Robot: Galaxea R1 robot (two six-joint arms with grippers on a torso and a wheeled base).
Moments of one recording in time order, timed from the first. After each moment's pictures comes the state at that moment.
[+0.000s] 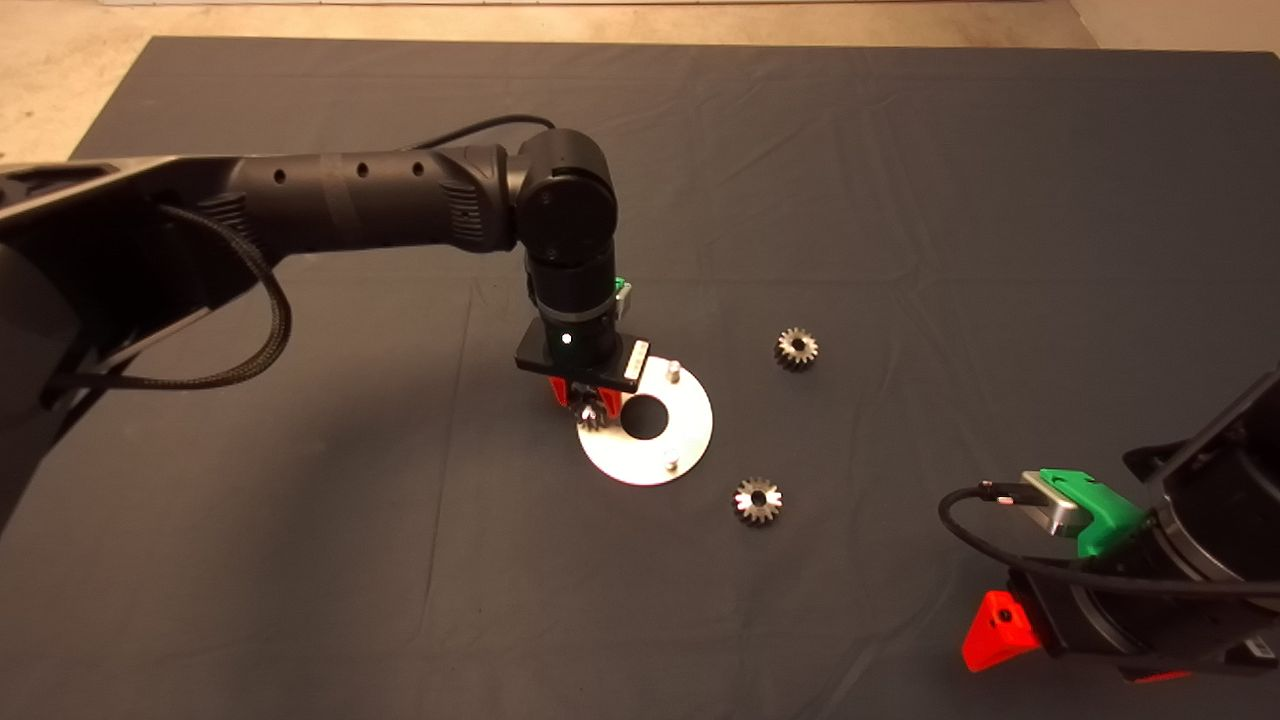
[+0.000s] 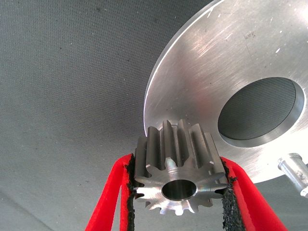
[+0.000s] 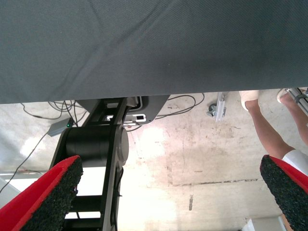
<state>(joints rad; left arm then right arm) -0.37 2.79 -1.35 0.16 1.51 -1.18 0.37 2.22 -0.41 0.04 -1.53 1.94</state>
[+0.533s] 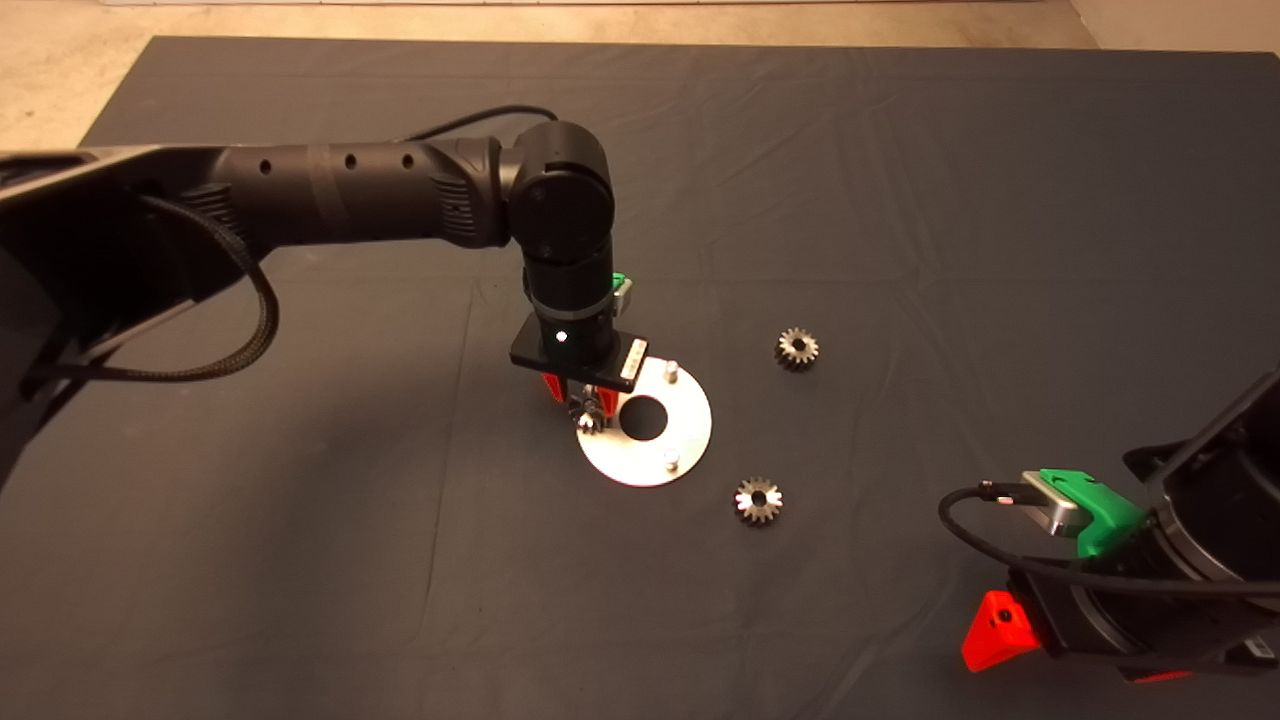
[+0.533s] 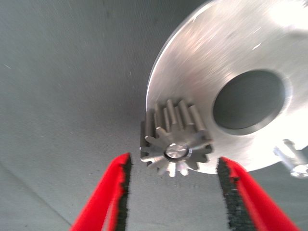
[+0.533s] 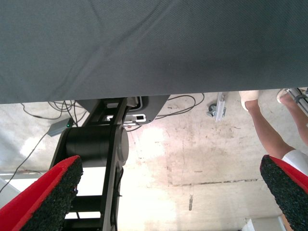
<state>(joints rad) -0.41 2.78 -1.30 0.16 1.52 -1.19 0.37 2.22 -0.41 0.04 -1.53 1.94</state>
